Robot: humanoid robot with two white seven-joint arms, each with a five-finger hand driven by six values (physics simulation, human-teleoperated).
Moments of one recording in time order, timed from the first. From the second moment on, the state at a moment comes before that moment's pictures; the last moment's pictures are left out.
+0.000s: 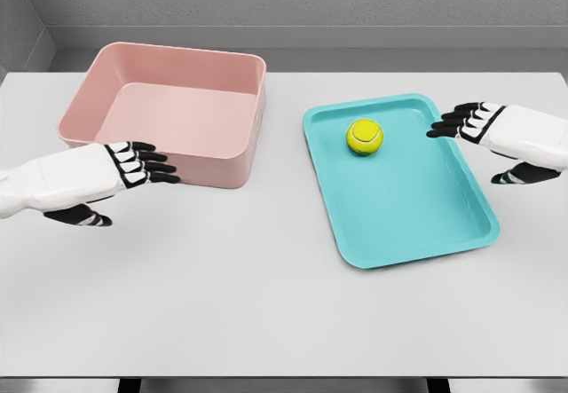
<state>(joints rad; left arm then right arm) -0.30 1.11 -0.45 -1.80 -0.29 -0.61 -0.31 -0.57 -1.20 0.74 -1.60 0.23 -0.61 0.15</state>
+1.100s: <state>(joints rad) -0.23 1.17 -0.44 -1.74 -0.23 -0.61 -0.30 -0.94 -0.59 0.86 -1.16 0.60 -0.61 0.50</state>
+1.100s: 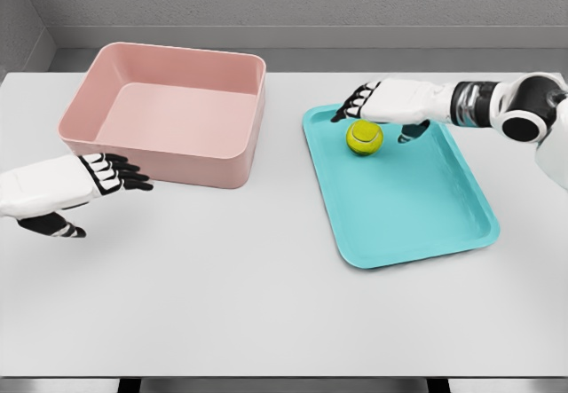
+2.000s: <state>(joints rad) -0.23 1.20 -0.46 -1.72 -0.14 -0.61 -0.30 -0.94 -0.47 0.88 -0.98 0.66 -0.61 0.50</state>
